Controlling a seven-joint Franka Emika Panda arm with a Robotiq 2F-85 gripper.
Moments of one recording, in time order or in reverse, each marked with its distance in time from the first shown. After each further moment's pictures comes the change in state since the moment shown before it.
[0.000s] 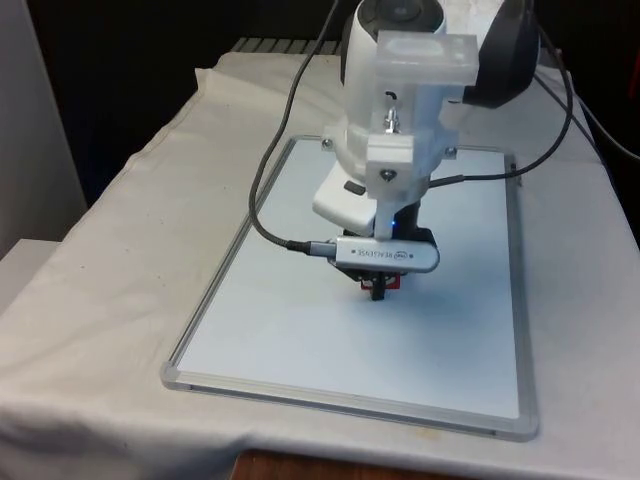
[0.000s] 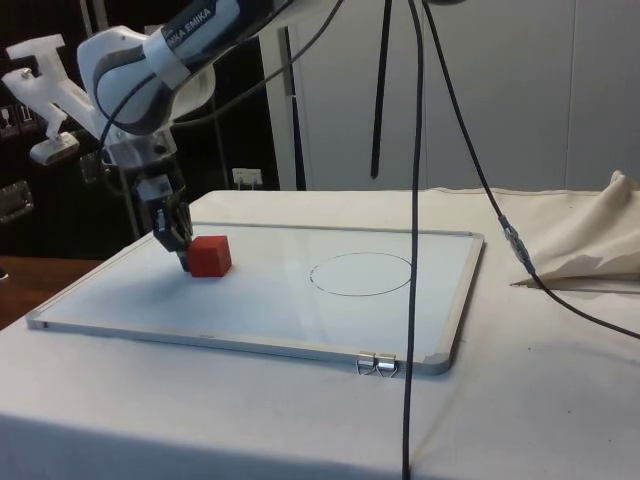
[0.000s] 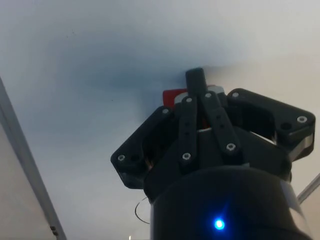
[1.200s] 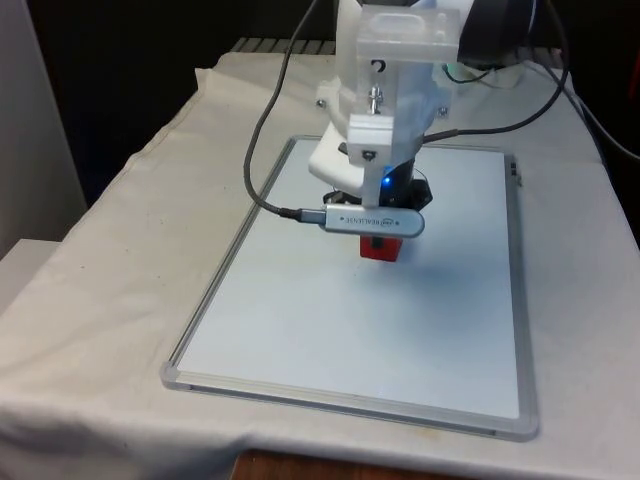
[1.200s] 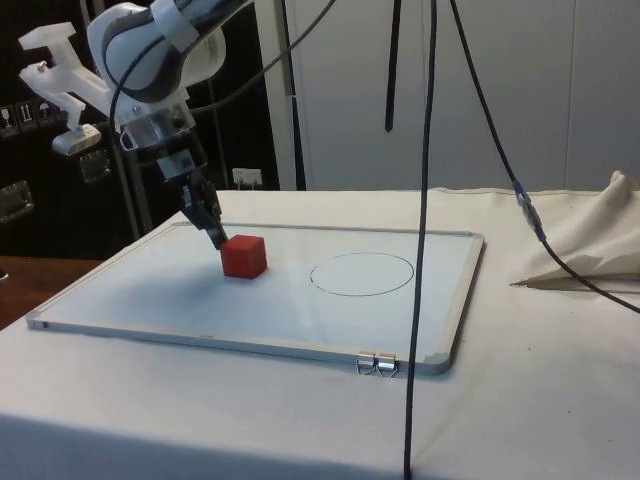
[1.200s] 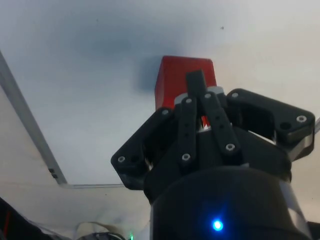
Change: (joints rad) arm 0.005 -0.153 -0.011 -0.180 -0.002 -0.111 -0.017
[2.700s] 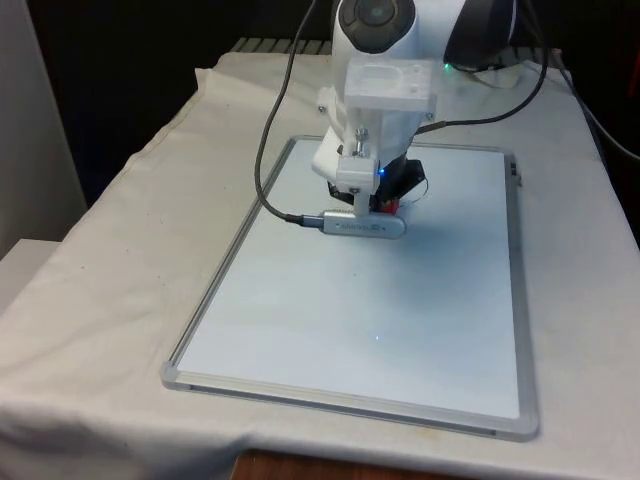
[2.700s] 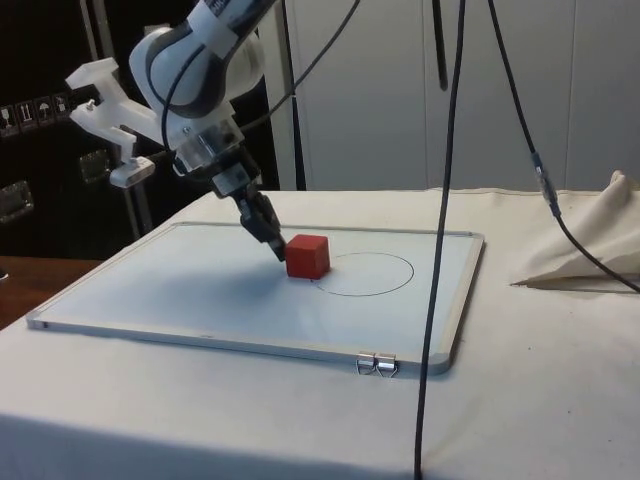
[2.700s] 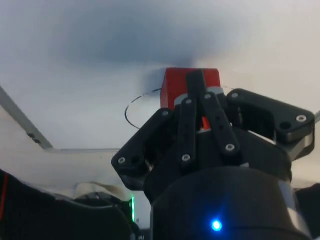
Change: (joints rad) arm 0.004 -0.140 -0.003 -0.317 -0.009 0.010 -0.013
